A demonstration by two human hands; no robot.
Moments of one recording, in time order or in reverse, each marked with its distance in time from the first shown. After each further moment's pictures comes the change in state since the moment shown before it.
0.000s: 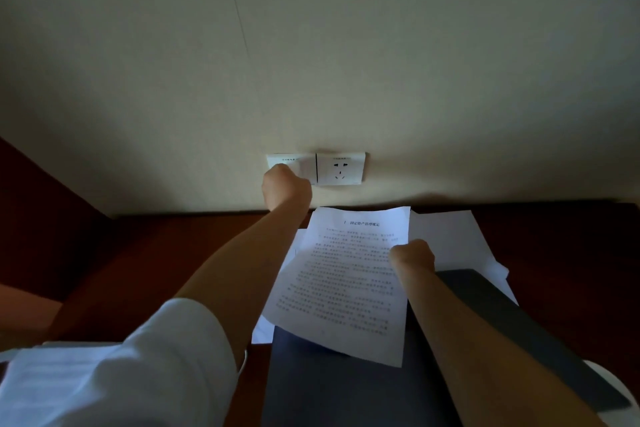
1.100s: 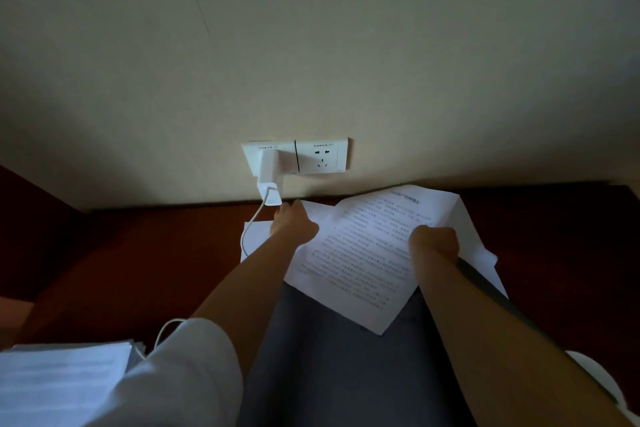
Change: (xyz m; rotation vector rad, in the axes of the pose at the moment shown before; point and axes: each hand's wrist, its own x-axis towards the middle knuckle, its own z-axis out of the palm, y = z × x) left_hand -0.015 -0.055 0.072 0.487 -0.505 0.161; right_hand 0.030 0.011 -0.027 0.152 0.304 0.166
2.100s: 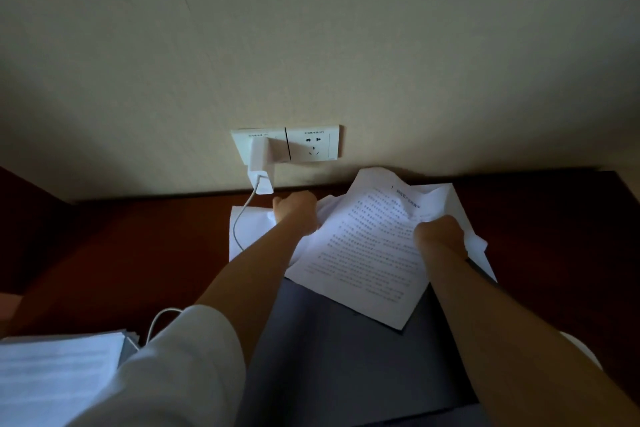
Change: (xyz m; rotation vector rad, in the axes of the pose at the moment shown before) left_hand -0.006 0.021 0.007 0.278 0.045 0.139; right_hand 0.012 0.018 -0.016 -0.208 -0.010 -0.130
